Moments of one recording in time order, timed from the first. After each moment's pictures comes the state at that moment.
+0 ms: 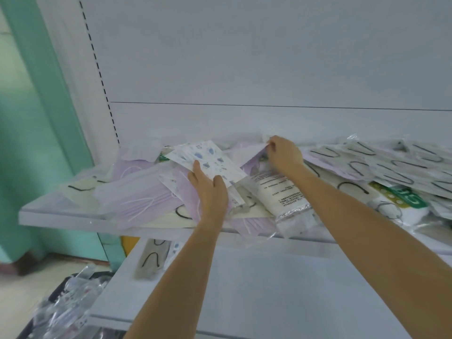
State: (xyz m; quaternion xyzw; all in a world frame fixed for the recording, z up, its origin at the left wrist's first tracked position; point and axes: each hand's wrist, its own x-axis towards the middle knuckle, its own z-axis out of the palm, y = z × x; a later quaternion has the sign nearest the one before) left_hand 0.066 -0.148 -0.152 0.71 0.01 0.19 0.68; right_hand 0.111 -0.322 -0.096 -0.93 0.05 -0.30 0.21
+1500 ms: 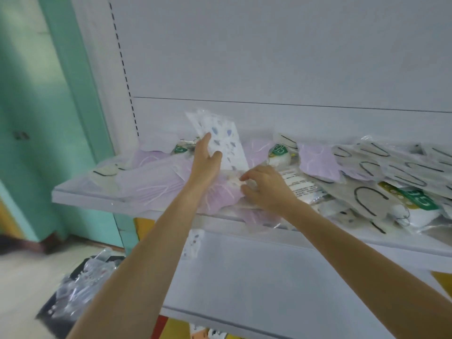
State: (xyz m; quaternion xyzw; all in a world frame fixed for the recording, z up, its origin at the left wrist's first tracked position) left_hand 0.065 -0.101 -0.106 0.76 -0.09 0.13 0.63; right_hand 0.016 -0.253 -0.124 -0.96 -0.14 -0.19 0.17
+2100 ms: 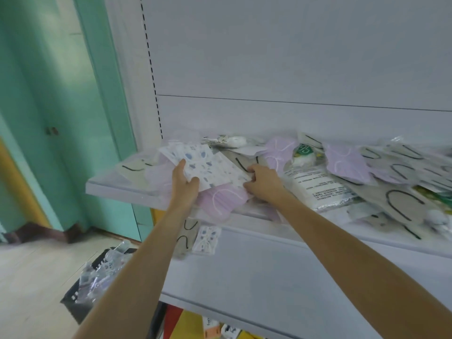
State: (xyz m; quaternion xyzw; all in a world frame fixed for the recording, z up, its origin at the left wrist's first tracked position) left_hand 0.058 -0.009 -0.160 0.74 0.04 0.16 0.65; right_hand 0.063 -0.199 -0.134 -0.97 -0.02 -0.08 0.24
